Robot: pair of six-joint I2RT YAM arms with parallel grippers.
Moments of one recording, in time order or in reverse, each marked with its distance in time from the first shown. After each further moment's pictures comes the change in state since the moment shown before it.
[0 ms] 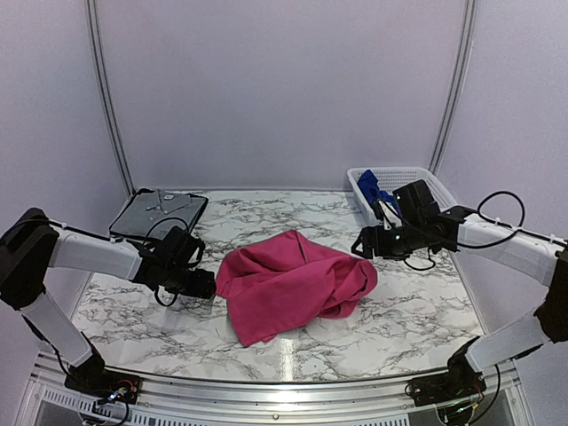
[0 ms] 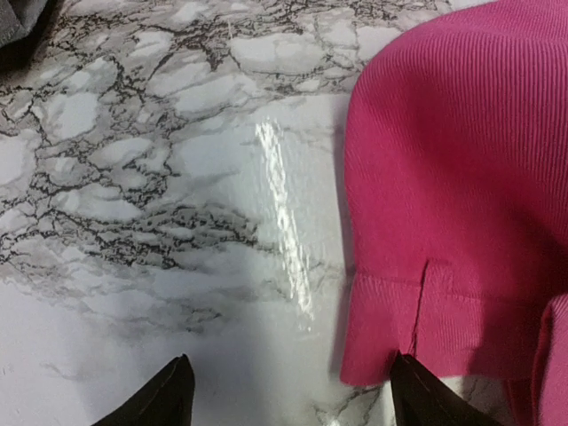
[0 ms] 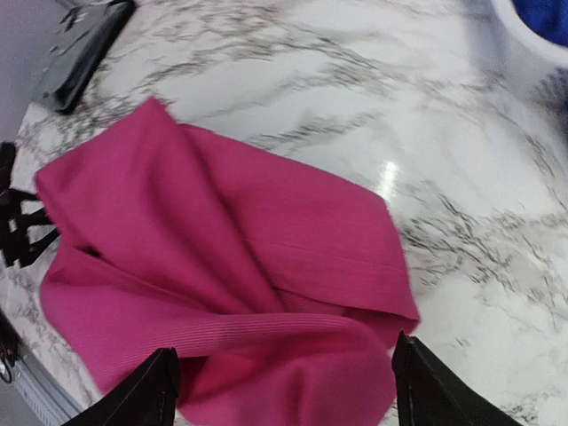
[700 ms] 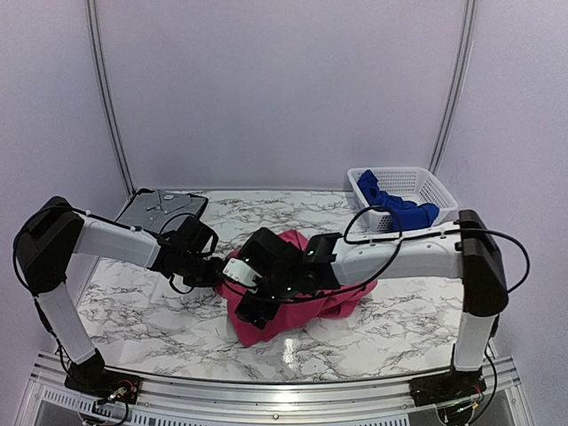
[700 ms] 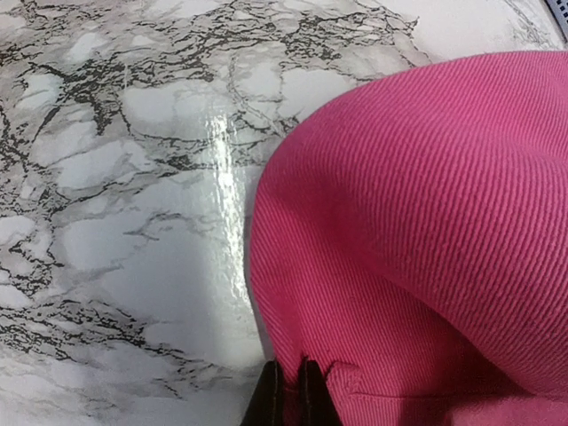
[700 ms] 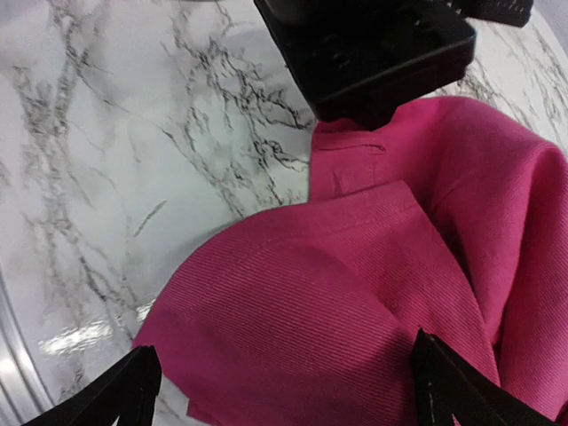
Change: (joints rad) left arm 0.006 0.172 0.167 0.032 0.133 -0.111; right arm 0.697 0.589 0.520 -0.005 0.247 -0.437
